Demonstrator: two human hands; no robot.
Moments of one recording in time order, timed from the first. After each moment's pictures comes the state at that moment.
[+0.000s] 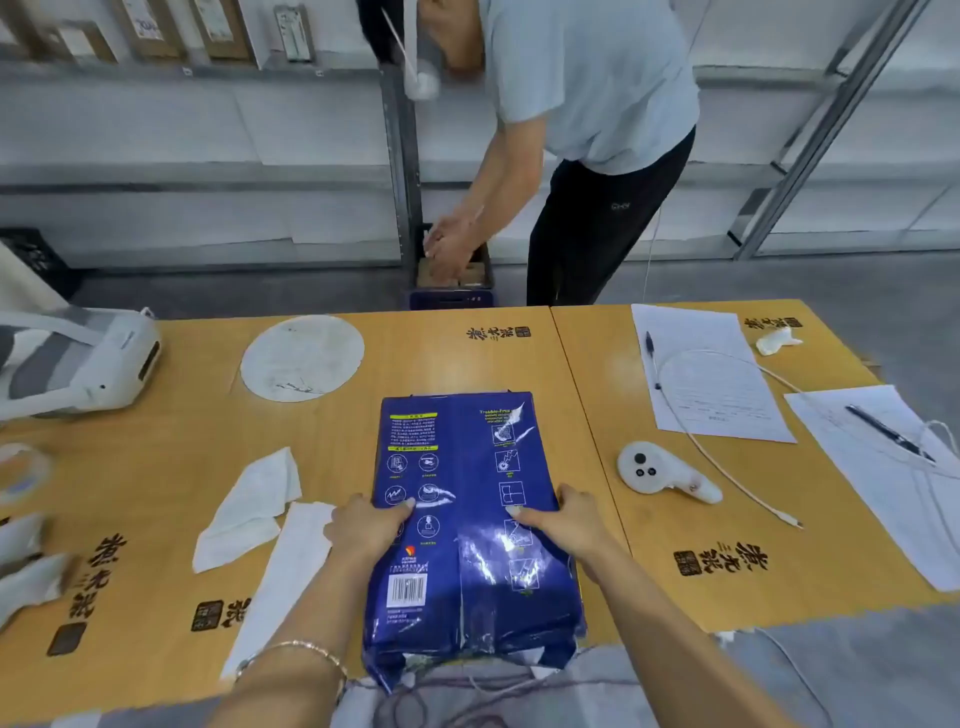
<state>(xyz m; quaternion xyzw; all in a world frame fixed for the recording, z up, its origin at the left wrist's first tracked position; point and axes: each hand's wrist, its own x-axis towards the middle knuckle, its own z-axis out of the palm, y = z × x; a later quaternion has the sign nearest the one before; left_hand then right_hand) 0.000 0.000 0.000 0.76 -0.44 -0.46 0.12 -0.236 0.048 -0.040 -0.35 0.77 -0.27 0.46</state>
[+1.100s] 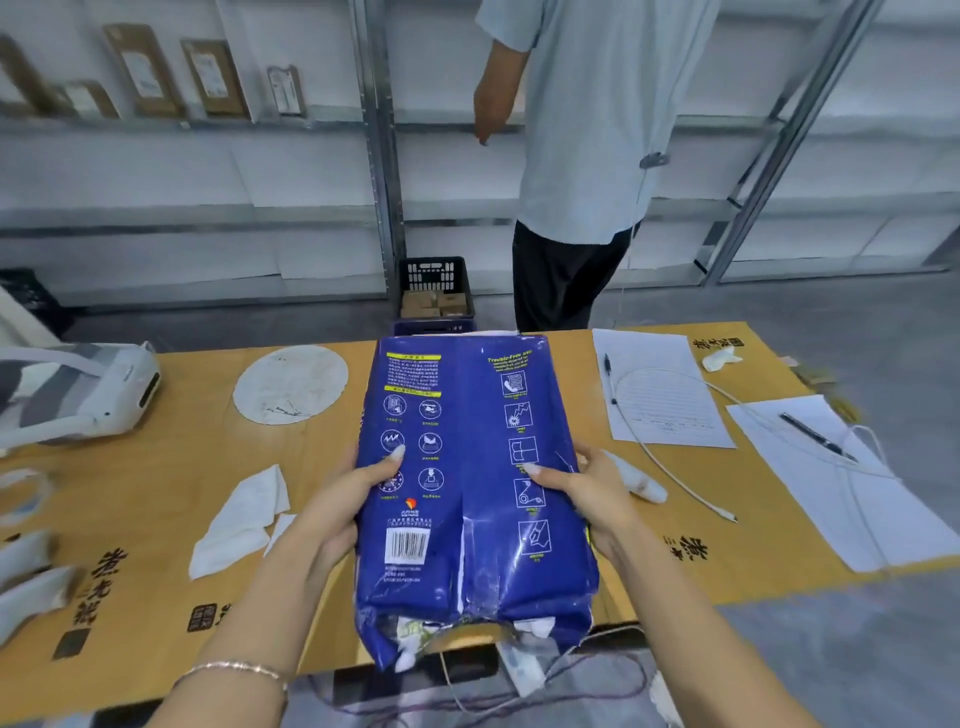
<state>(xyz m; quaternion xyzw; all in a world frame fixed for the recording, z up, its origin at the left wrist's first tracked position) -0.013 0.019 0.090 0.51 -0.32 -0.73 0.33 -0.255 0.085 0.088 -0.25 0.62 -0.51 0.54</state>
